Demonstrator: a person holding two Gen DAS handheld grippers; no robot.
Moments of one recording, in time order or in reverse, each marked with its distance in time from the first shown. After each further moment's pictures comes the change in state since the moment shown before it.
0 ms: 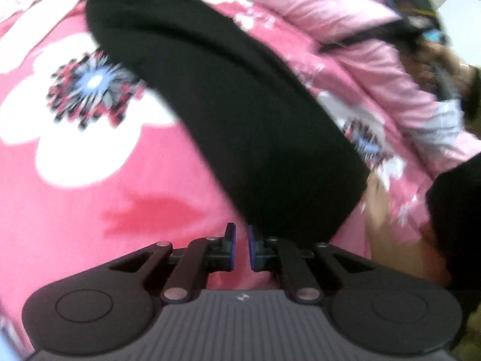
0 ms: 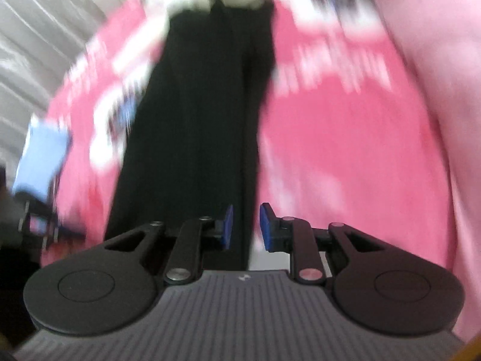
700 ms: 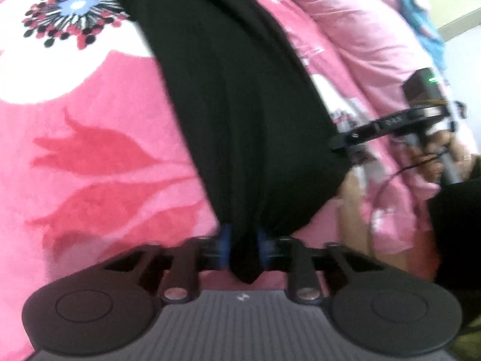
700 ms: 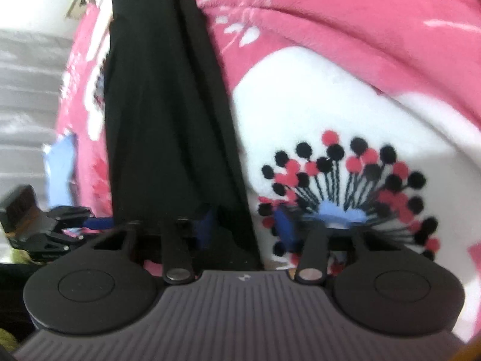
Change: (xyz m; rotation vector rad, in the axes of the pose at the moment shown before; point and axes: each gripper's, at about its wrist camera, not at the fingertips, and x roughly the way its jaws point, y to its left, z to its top) left arm 0.036 -0.008 -0.028 -0.187 0.064 -0.103; right arm 0.028 -0.035 -0.130 0.399 0.216 0.130
